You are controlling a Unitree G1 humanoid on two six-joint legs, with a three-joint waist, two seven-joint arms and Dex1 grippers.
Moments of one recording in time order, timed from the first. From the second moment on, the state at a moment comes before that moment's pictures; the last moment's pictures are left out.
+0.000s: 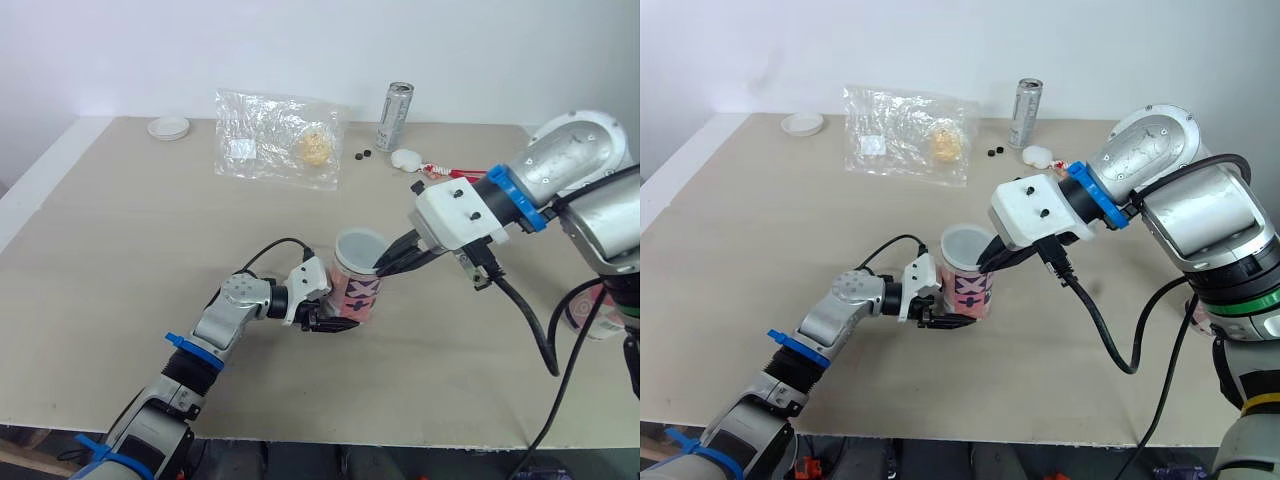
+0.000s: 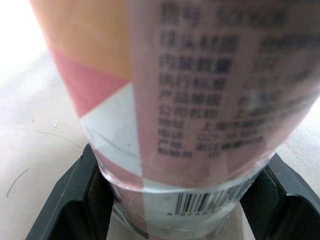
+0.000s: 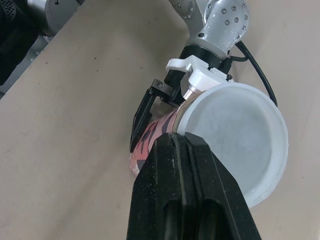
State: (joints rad) left arm -0.57 0.25 -0.36 0.27 -0.14 0.18 -1.09; right arm -1.09 -1.03 0.45 -0.18 0.38 0.31 1.58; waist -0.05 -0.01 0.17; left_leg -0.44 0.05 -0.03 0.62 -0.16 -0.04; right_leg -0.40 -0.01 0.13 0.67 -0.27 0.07
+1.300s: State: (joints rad) left arm -0.56 0.25 -0.35 0.25 -0.14 0.20 -1.08; right arm -0.90 -0.83 0.24 -0.18 0.51 0.77 1.26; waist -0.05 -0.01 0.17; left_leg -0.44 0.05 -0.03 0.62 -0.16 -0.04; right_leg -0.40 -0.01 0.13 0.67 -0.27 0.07
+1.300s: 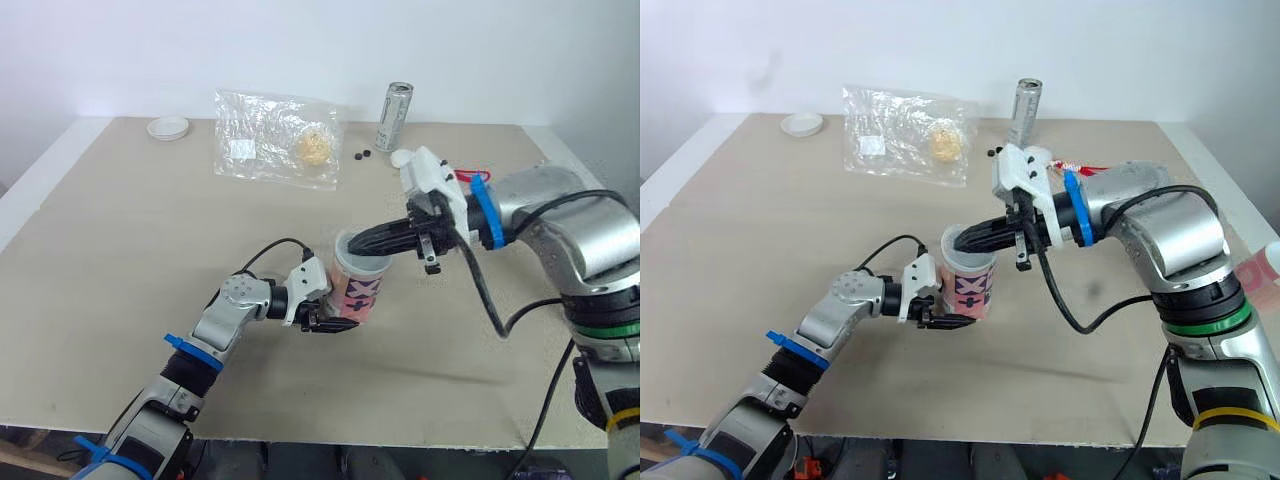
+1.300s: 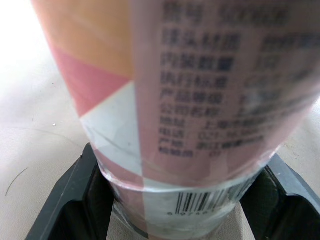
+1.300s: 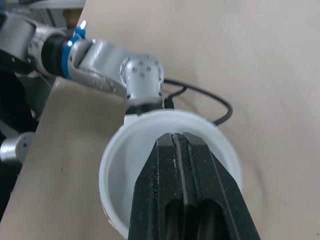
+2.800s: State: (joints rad) left arm -0.56 0.25 -0.35 0.26 -0.13 0.22 -1.06; right arm -0.92 -0.79 0.21 -0.05 0.45 0.80 1.36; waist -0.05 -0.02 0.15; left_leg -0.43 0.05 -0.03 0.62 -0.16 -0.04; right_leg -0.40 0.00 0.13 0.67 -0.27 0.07
